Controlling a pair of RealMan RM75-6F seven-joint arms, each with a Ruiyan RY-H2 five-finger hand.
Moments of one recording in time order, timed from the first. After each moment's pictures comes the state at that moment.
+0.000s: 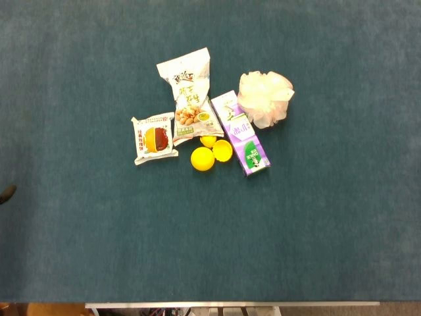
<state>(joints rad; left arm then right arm) -0.08 -1.18 -0.03 -1.60 1.48 1.49 0.11 0.14 -1.21 0.05 -1.54 -1.51 1.40 -0.07</state>
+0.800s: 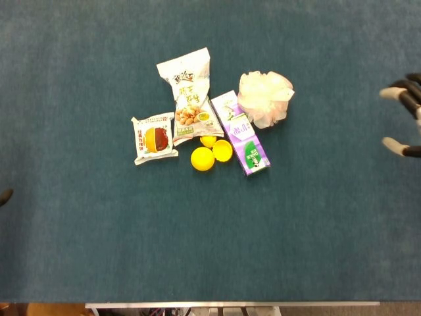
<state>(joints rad) -0.06 -1.18 -0.02 -1.59 1.47 1.49 0.09 0.32 -1.26 0.13 -1.58 -1.57 1.30 -0.09</state>
